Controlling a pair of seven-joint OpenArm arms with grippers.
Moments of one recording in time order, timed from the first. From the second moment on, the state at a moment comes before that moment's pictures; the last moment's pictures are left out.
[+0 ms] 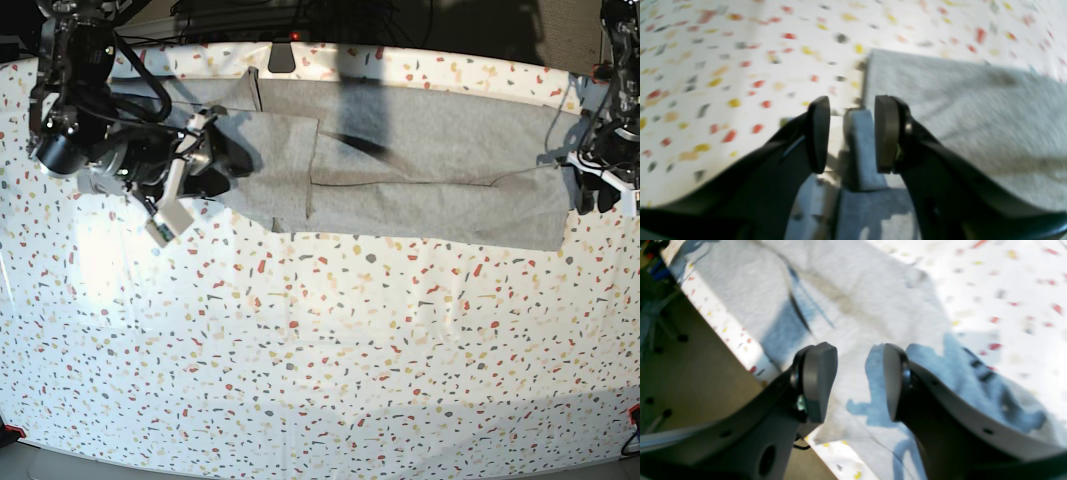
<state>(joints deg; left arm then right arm) 18.6 -23.6 -17.6 88.3 -26.7 -15.1 18.0 -10.3 20.6 9.8 114.4 51.7 34.2 -72.9</state>
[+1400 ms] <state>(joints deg) 9.7 -24.7 -17.7 66.7 -42.1 -37.3 29.3 -10.7 20.2 13.0 114.4 56.3 34.2 -72.0</state>
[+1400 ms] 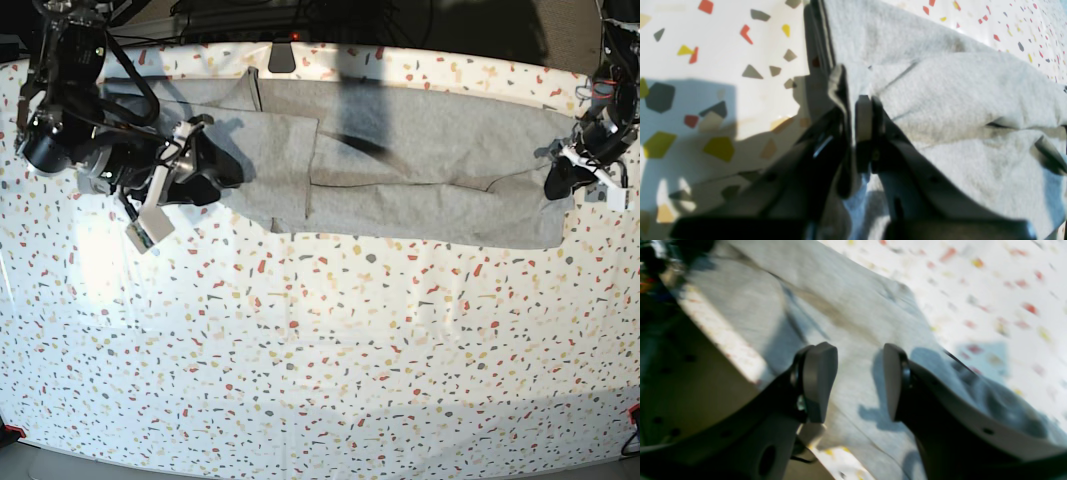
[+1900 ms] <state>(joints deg) 10.3 -37.8 -17.3 66.3 -38.9 -22.9 30.3 -10.7 7.4 11.1 114.4 52.2 34.2 -71.4</state>
